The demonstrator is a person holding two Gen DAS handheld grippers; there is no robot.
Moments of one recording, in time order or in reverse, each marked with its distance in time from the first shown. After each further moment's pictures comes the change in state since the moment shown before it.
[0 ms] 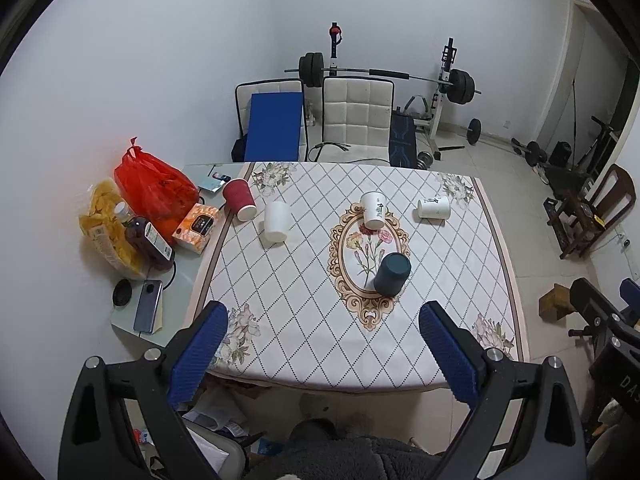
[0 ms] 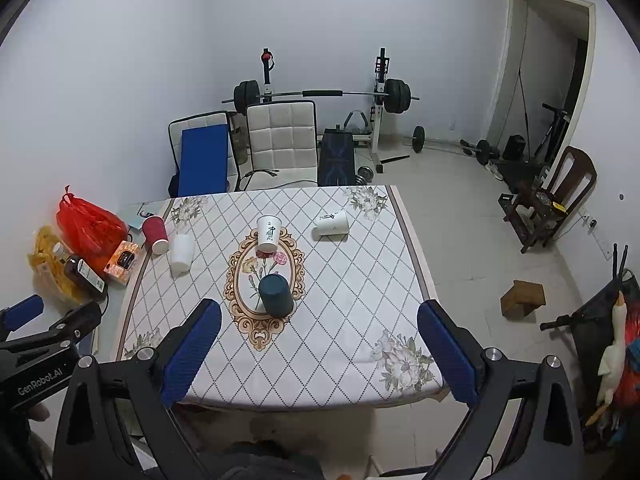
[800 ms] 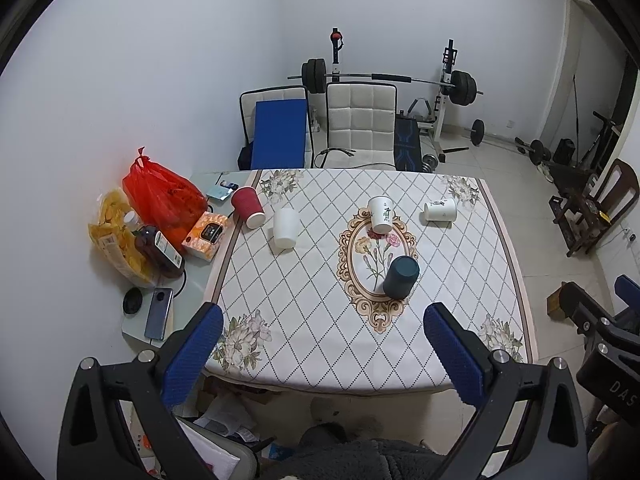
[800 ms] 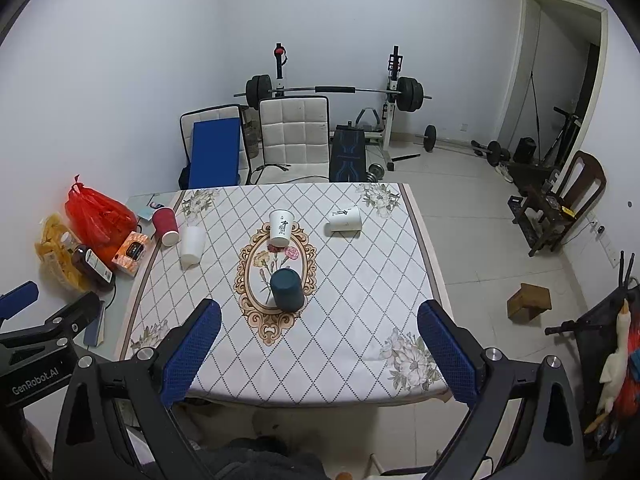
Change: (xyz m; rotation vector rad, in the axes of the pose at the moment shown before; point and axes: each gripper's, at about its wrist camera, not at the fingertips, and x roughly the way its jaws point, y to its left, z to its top) left arm -0.008 0.004 0.000 0.018 -0.021 0.028; right arm 0.006 0.013 -0.003 -0.037 0.017 0.043
